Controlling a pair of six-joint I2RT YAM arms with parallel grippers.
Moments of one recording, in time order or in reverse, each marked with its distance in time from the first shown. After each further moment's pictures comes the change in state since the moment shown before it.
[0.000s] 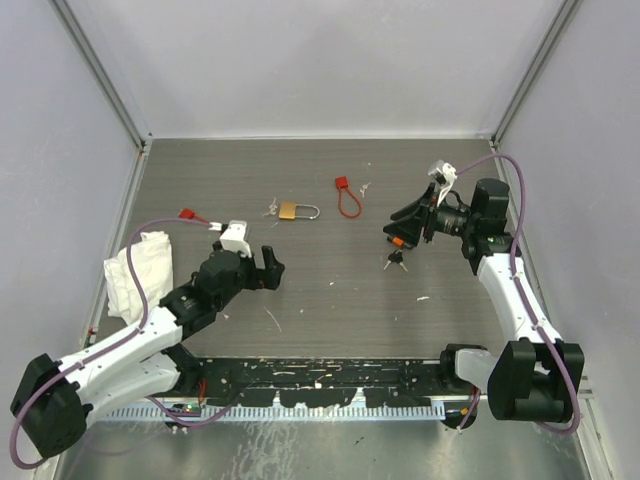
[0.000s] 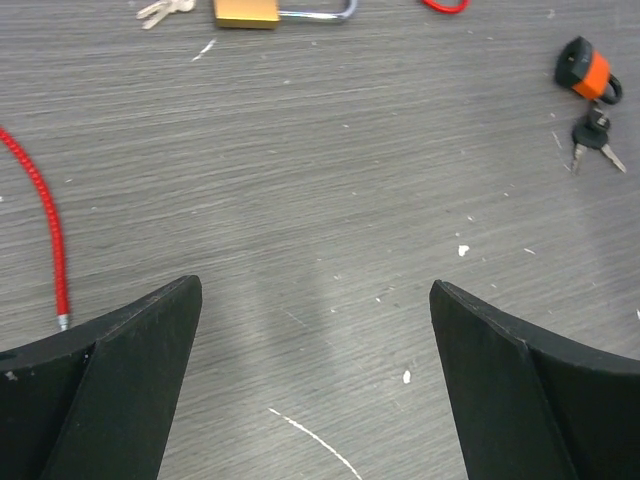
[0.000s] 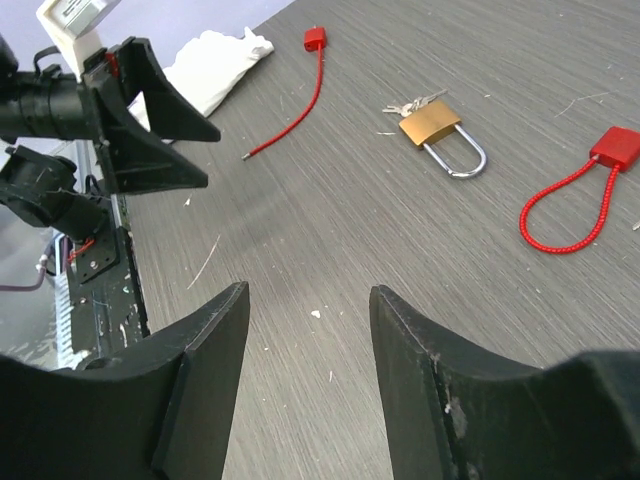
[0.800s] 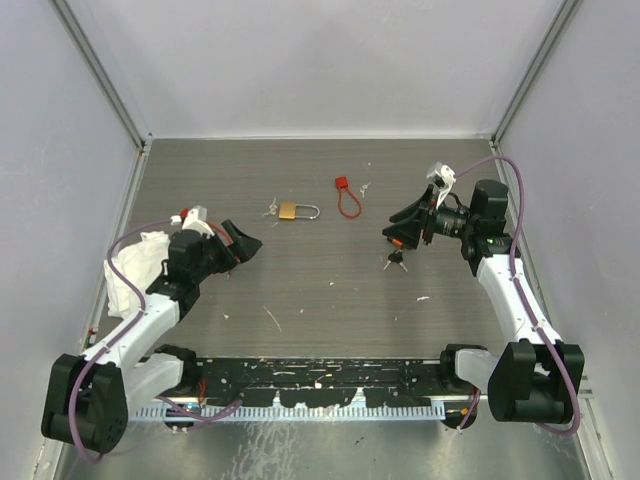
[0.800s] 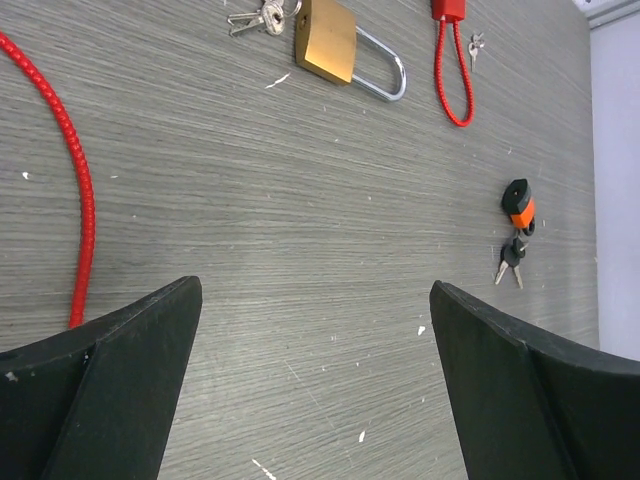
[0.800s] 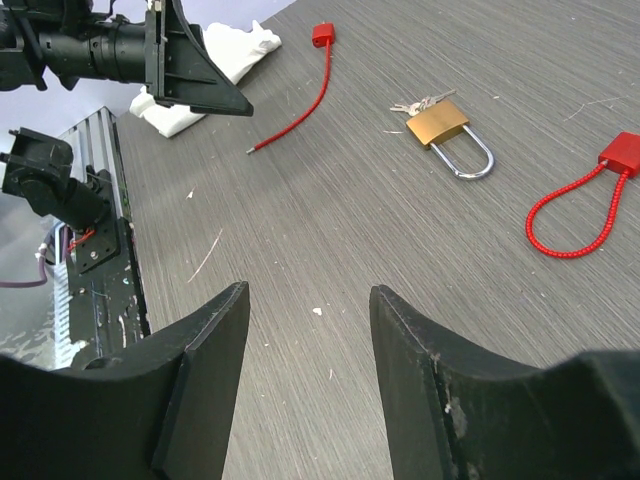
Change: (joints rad) left arm 0.507 0.119 -0.041 0.161 0.447 -0.244; right arm 0.000 -0.003 -0.013 -0.008 -0.021 -0.035
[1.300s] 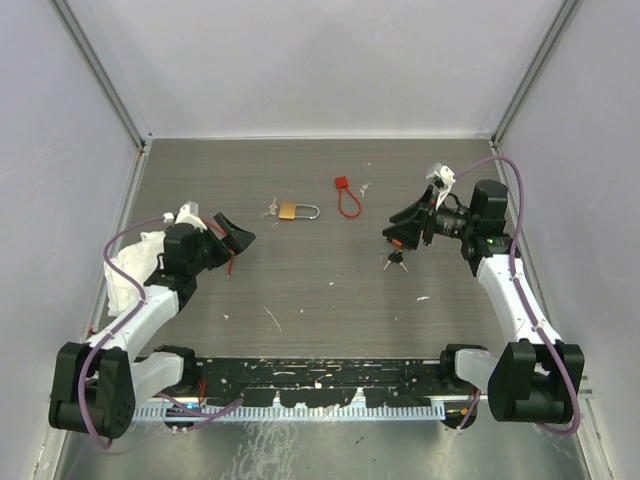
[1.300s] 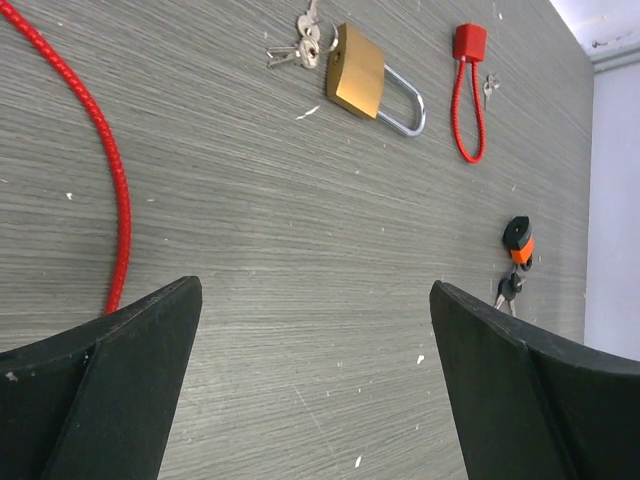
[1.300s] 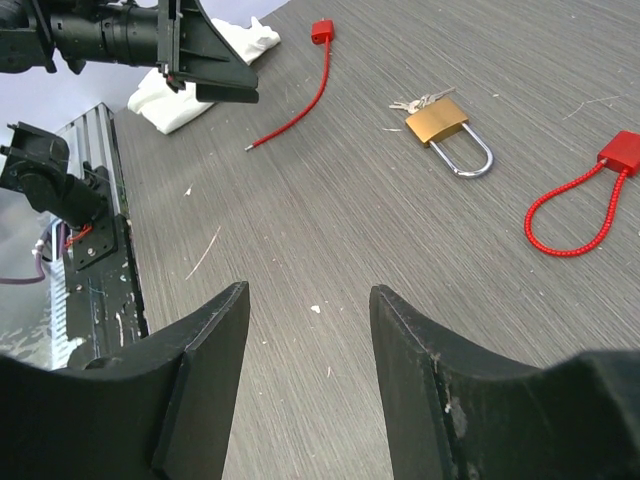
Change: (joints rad) left arm 0.076 0.071 0.035 0.011 0.032 -0.037; right arm 0.000 0.000 0.000 -0.010 0.000 -0.016
